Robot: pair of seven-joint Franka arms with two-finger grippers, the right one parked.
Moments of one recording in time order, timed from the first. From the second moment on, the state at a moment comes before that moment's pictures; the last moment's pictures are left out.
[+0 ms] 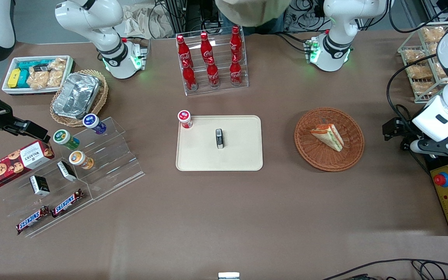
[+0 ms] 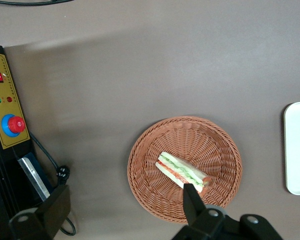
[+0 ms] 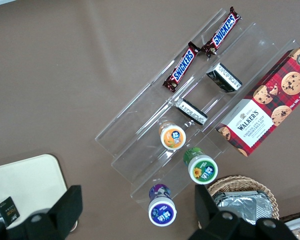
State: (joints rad) arm 0.02 0.10 -0.08 -1.62 0.05 1.72 0.09
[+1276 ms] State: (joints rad) arm 0.04 0.11 -0.07 -1.66 0.01 1.61 0.06
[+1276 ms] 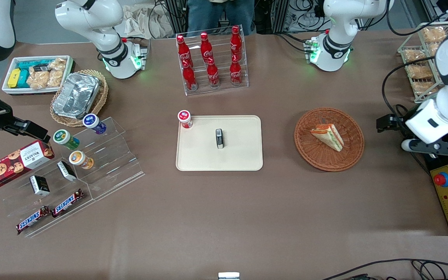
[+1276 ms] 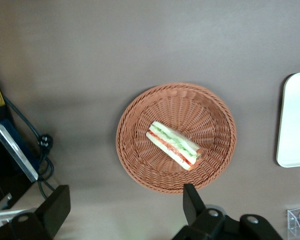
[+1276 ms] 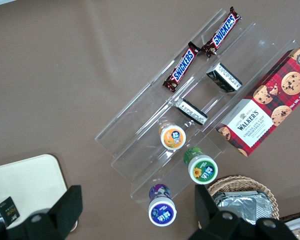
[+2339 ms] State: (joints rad) arm 0.03 -0.13 -0.14 -2.41 -0.02 2.24 -0.58
